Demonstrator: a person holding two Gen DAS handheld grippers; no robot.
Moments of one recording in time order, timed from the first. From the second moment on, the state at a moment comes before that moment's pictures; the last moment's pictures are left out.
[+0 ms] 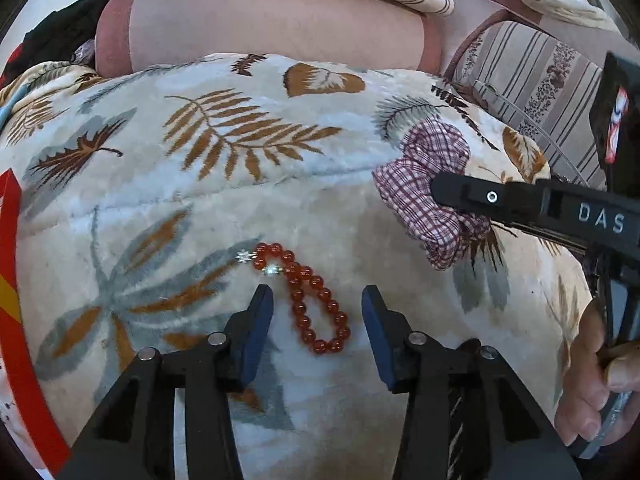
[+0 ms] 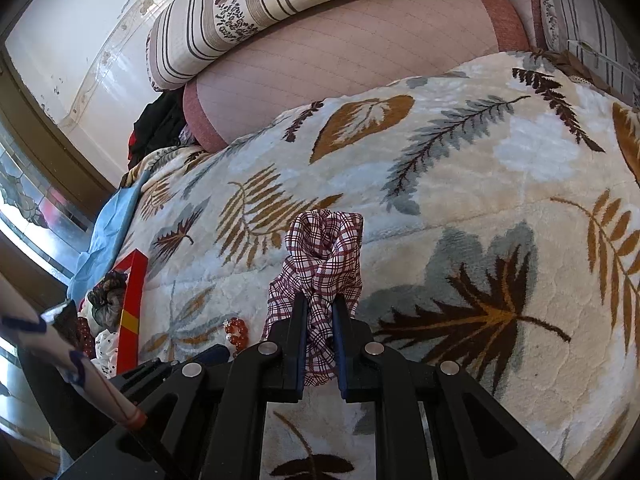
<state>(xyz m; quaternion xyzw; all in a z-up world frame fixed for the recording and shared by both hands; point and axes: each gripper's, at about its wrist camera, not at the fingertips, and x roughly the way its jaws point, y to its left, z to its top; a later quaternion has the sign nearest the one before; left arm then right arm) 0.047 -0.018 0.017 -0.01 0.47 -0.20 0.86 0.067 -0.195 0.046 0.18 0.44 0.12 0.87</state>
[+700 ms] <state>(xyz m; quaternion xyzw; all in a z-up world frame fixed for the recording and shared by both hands) 0.050 -0.002 0.046 -0.01 0.41 -0.19 0.89 0.065 -0.199 0.051 0.19 0.43 0.13 0.87</state>
